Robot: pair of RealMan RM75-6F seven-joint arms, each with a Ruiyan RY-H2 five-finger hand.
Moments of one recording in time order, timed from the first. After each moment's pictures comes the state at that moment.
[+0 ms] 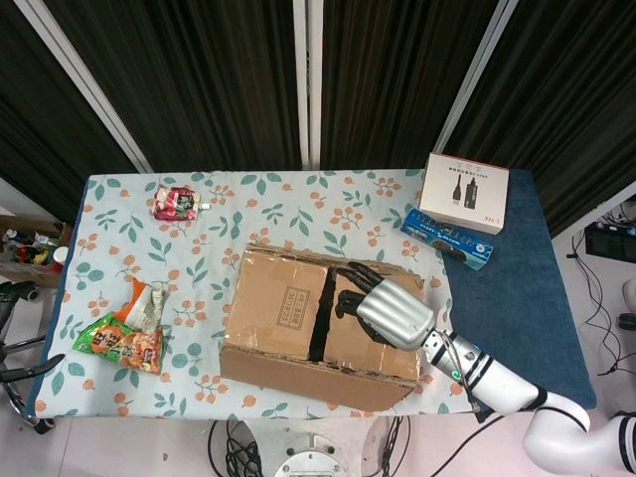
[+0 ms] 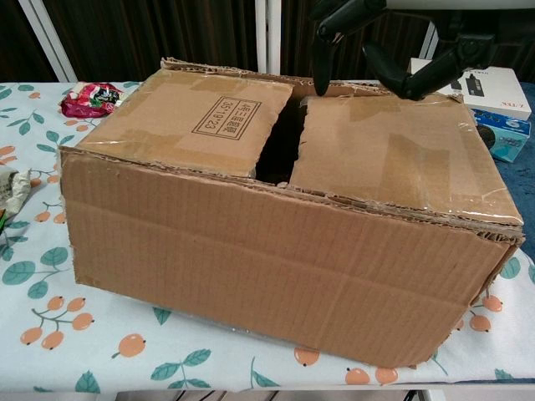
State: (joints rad) left arm -0.07 -0.91 0.00 -1.58 1.60 1.56 -0.41; right arm 0.74 -1.06 0.18 -2.01 -1.48 0.83 -0.19
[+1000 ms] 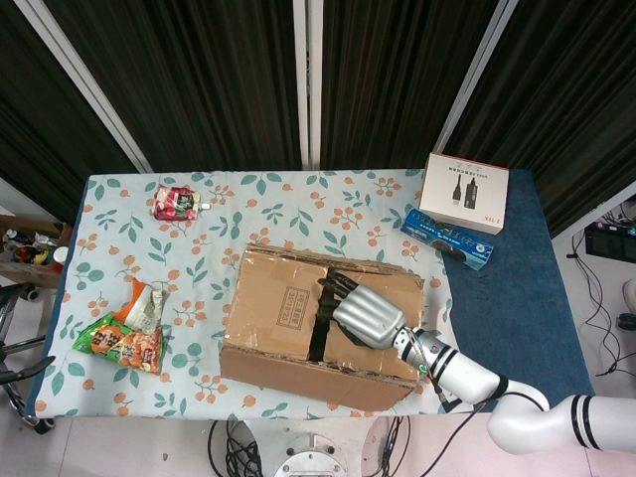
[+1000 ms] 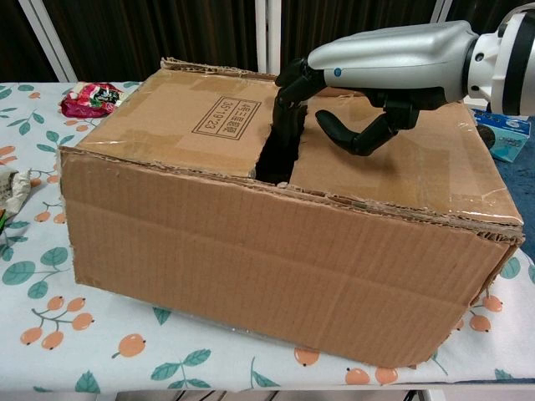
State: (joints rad) left arm -0.06 -0.91 0.00 -1.53 1.59 1.56 -0.48; right arm 0.87 -1.20 0.15 -1.94 -1.28 0.75 -0.34
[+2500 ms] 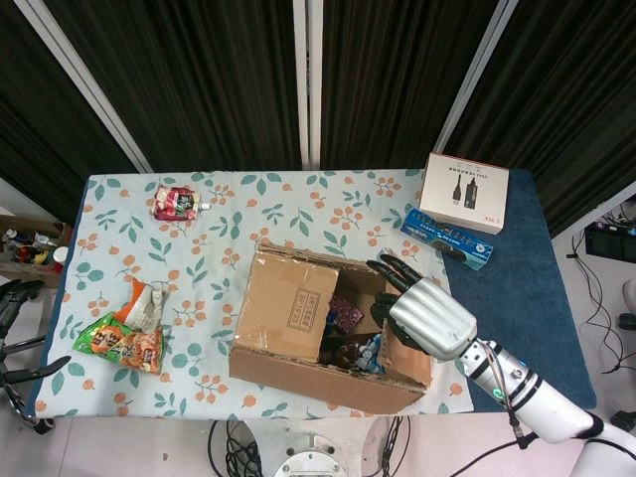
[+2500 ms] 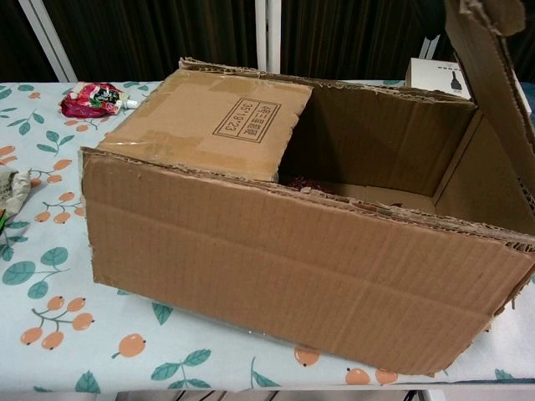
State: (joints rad) left arm -0.08 -0.87 0.00 -1.63 1.65 1.57 -0.40; right arm 0.67 -0.78 0.10 -2.20 -1.56 1.02 -0.14
